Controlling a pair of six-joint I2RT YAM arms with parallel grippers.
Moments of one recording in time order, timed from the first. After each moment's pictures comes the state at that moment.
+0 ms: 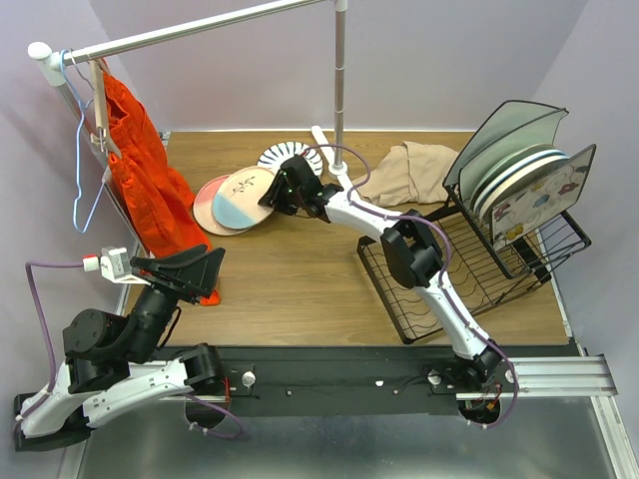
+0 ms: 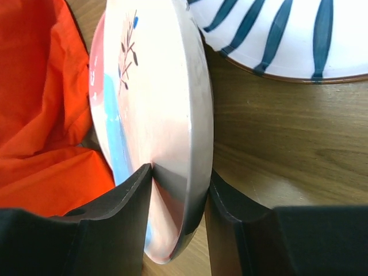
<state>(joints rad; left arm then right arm) -1.18 0.07 0.76 -0.37 -0.75 -0.44 0.78 2.52 2.12 -0.17 -0.04 0.99</state>
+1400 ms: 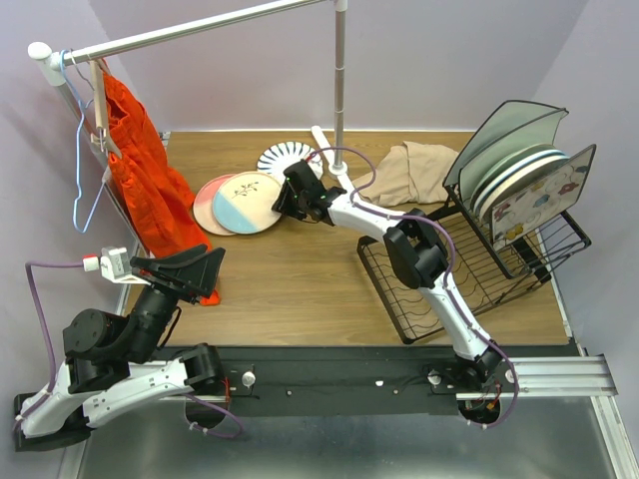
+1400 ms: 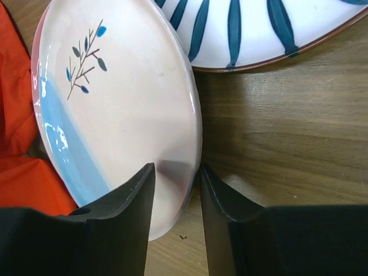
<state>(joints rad) -1.18 0.07 0.76 -0.37 -0.75 -0.44 0.78 2.47 2.01 -0.21 0.08 0.91</state>
